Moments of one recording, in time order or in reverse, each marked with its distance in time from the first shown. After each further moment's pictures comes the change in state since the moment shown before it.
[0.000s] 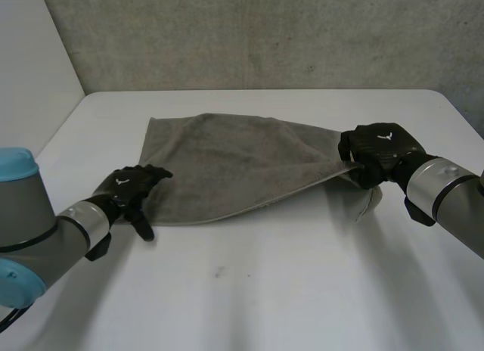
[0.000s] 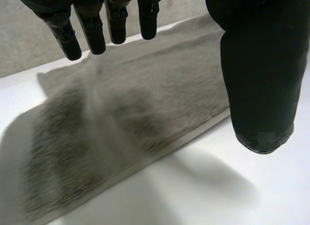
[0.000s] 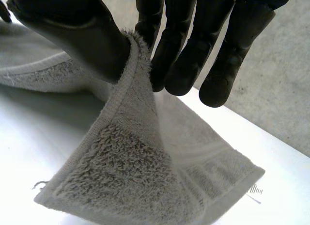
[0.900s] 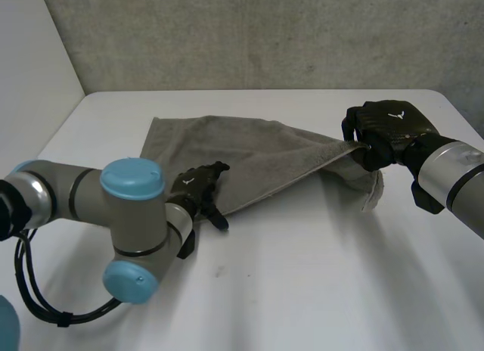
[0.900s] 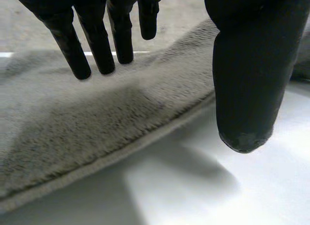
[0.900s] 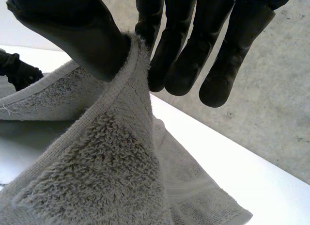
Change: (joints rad) left arm -0.389 -0.296 0.358 0.021 -0.376 -0.439; right arm -0.001 -0.096 0.003 -0.001 -0.010 0.080; left_hand 0.000 0.227 0.228 0.230 0.224; right_hand 0.000 0.000 0.000 0.000 0.000
